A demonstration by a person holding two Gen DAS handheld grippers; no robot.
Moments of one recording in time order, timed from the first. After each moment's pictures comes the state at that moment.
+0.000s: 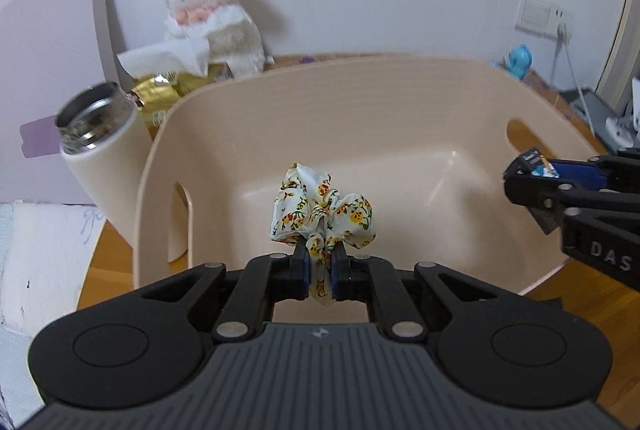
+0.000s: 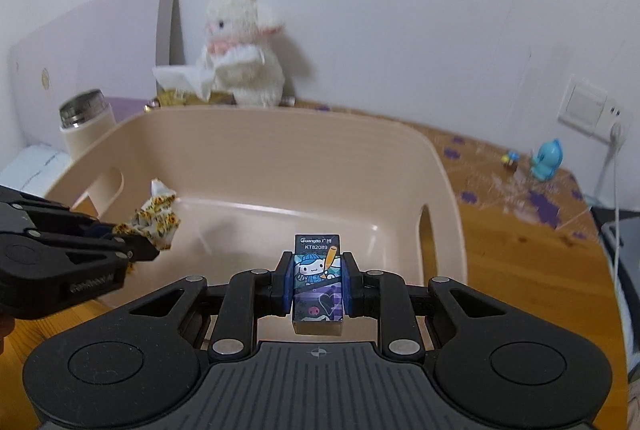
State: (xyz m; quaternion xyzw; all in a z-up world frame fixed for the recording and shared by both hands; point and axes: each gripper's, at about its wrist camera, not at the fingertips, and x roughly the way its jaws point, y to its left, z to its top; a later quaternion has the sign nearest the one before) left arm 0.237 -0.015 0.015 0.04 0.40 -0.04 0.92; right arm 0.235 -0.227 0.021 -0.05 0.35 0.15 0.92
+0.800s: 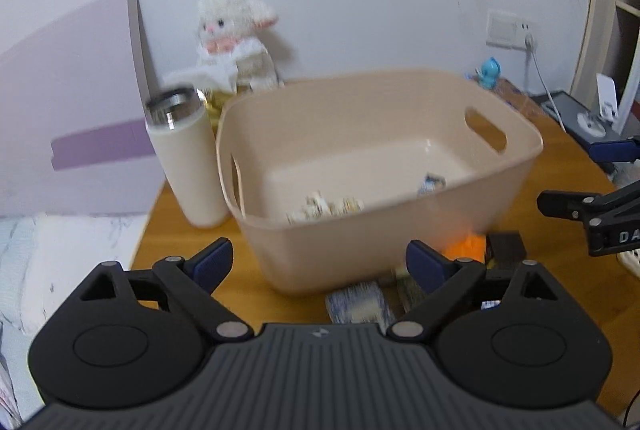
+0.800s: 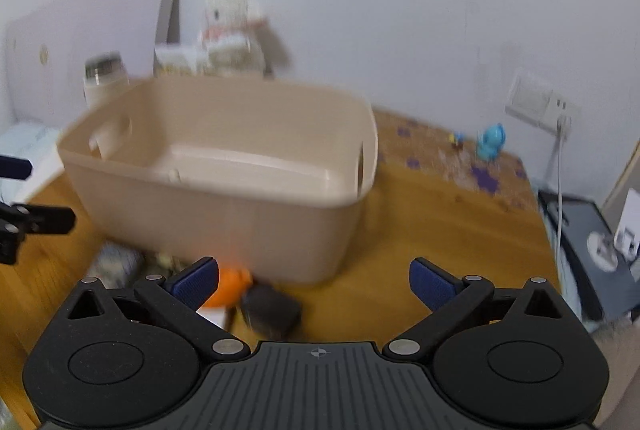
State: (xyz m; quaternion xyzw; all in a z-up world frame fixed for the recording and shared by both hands) left arm 0.121 0.005 0.045 0.05 0.35 -0.05 0.93; right arm 0.138 -0.257 0.019 -0.09 0.36 0.11 0.92
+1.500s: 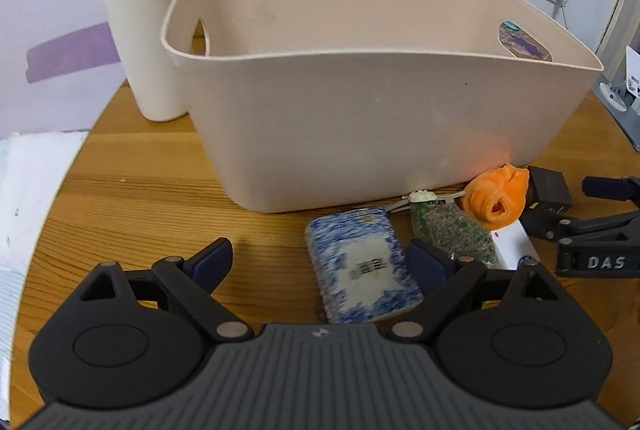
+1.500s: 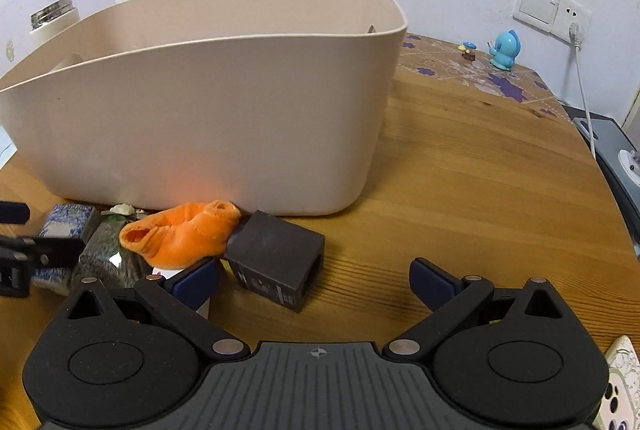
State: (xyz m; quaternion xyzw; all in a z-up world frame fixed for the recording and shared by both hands) left arm 0.160 0.003 -0.040 0.00 0.44 -0.04 0.90; right arm 0.166 -0.246 -0.054 -0.04 0.41 0.08 0.91
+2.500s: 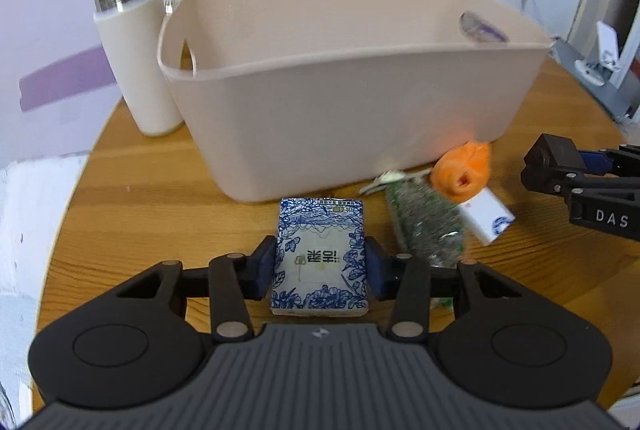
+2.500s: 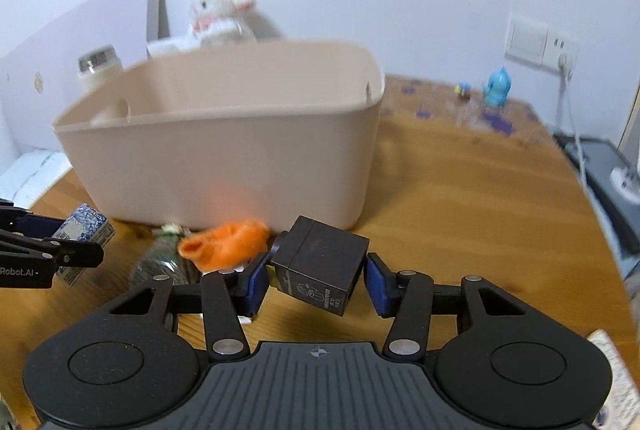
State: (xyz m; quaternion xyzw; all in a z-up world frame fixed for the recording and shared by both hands) left arm 0.119 0.000 -0.009 0.05 0.42 -0.07 0.90; right arm 0.112 -0.269 -0.002 -0.02 0.33 0.12 0.94
